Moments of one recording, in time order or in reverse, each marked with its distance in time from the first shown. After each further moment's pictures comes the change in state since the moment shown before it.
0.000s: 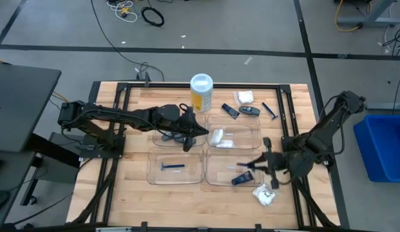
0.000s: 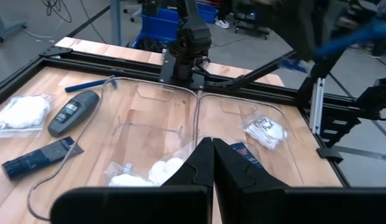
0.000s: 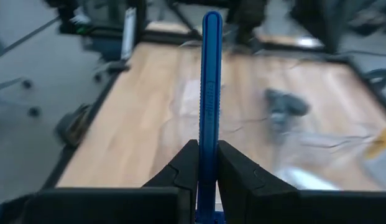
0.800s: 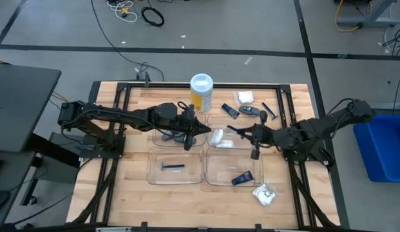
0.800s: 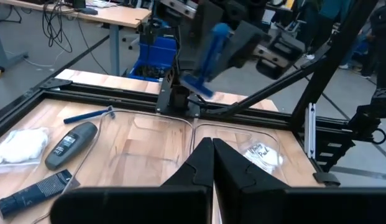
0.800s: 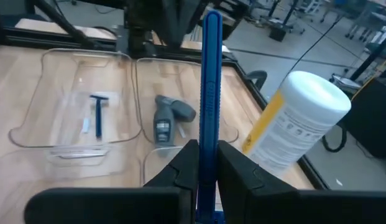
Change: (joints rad) left arm 0.000 -0.002 0.000 0.113 0.000 0.008; right arm -0.409 -0.024 0.000 0.053 0.003 -0.237
